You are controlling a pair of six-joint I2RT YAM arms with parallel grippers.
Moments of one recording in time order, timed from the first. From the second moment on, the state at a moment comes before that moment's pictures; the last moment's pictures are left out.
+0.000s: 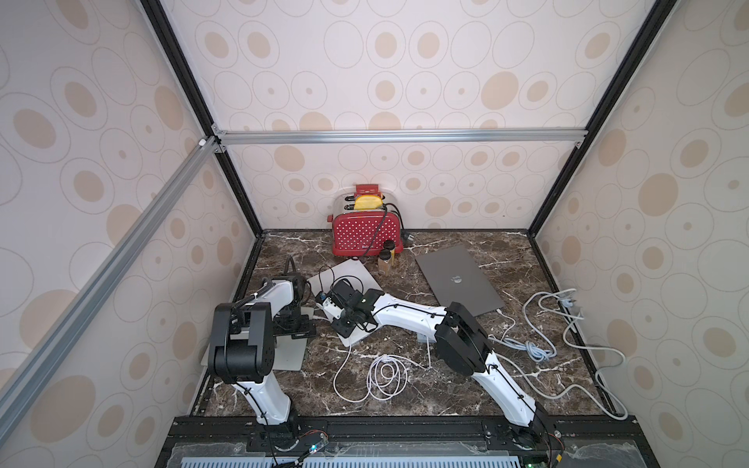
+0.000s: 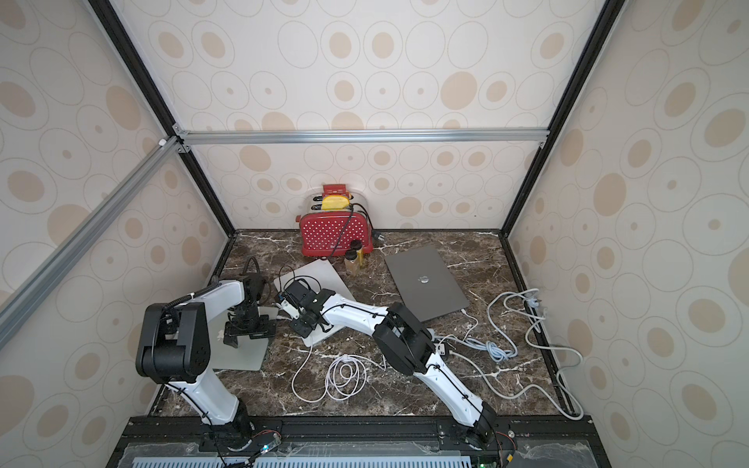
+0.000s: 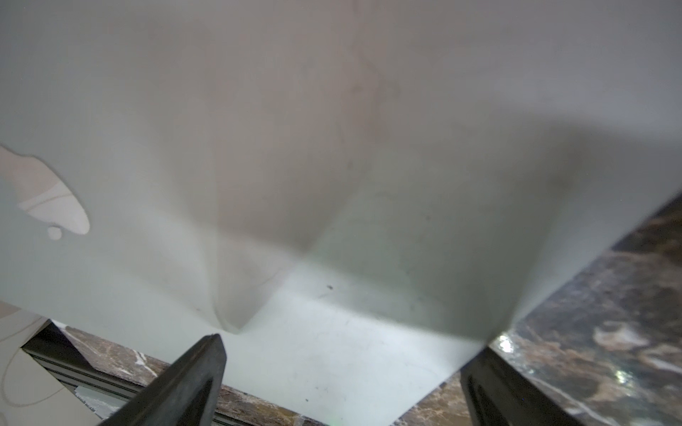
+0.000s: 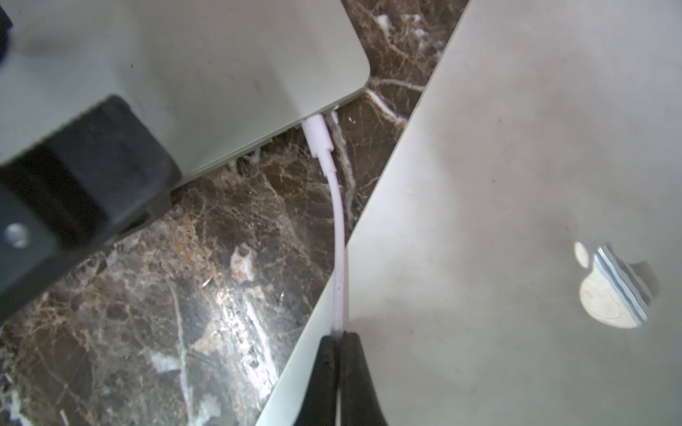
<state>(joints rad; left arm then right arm) 0.02 1.73 1.05 -1.04 -0.18 -0.23 1.11 2.39 1.96 -0.58 -0.05 -0.05</state>
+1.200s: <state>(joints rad) 0.00 1.48 1.04 -0.95 0.16 -0.24 1.06 2.00 1.51 -0.70 -0.01 -0.08</state>
